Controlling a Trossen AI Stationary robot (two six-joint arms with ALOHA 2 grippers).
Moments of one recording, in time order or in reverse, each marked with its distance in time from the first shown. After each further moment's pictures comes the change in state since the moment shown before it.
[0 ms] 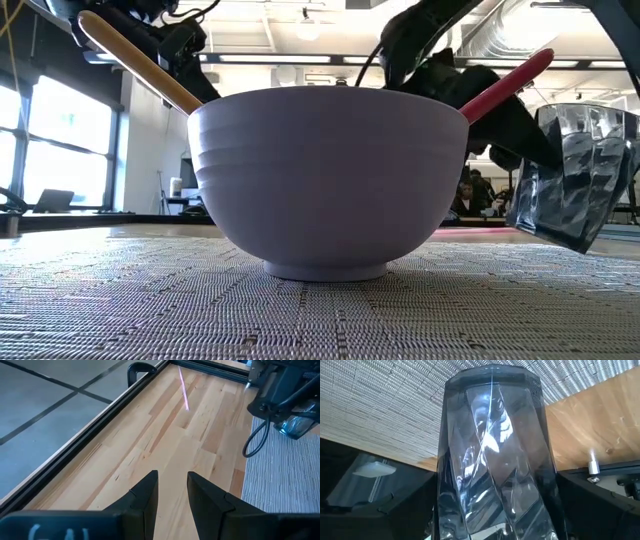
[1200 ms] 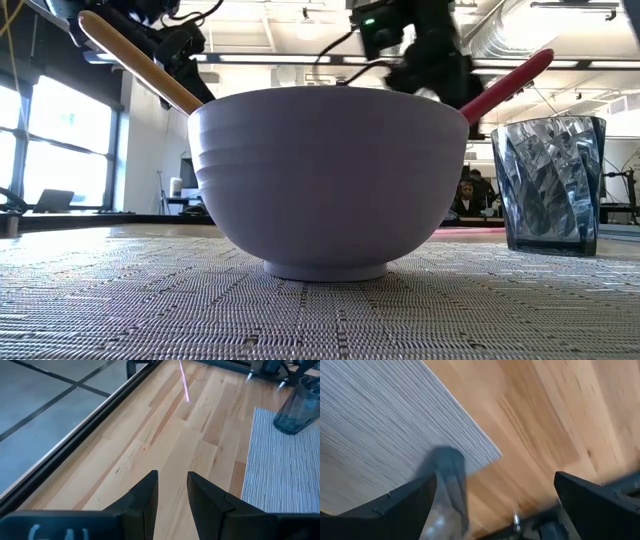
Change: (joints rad) left arm 0.000 0.000 0.000 -0.037 0.000 0.014; right arm -0.101 -0.203 0.257 -0.053 0.449 -0.022
